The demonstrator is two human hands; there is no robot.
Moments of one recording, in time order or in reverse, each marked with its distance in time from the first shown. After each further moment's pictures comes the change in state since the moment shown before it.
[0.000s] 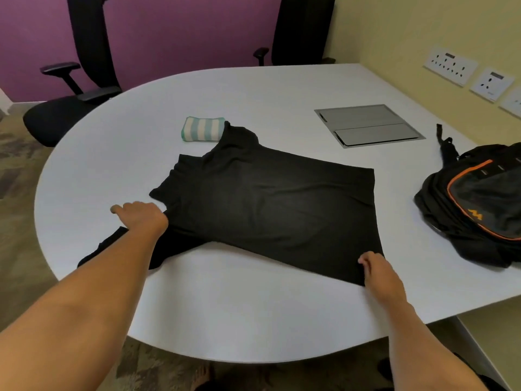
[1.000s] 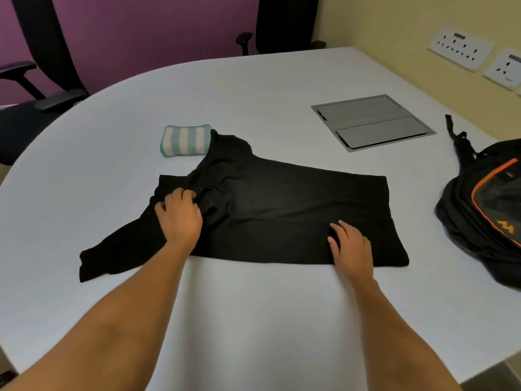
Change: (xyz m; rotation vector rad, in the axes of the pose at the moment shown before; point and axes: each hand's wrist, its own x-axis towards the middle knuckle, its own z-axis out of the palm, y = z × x) left_hand 0.092 0.116 -0.028 -0.581 0.473 0.329; right_hand 0.130 -0.091 0.040 -0.202 0.065 -0.044
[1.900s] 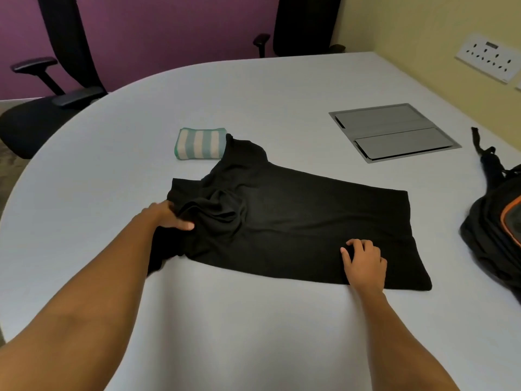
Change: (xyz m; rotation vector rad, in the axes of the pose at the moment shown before) left_hand 0.077 -0.074 -0.018 -0.034 -0.859 -0.307; right_hand 0.027 -0.012 0.017 -0.036 0.026 0.199
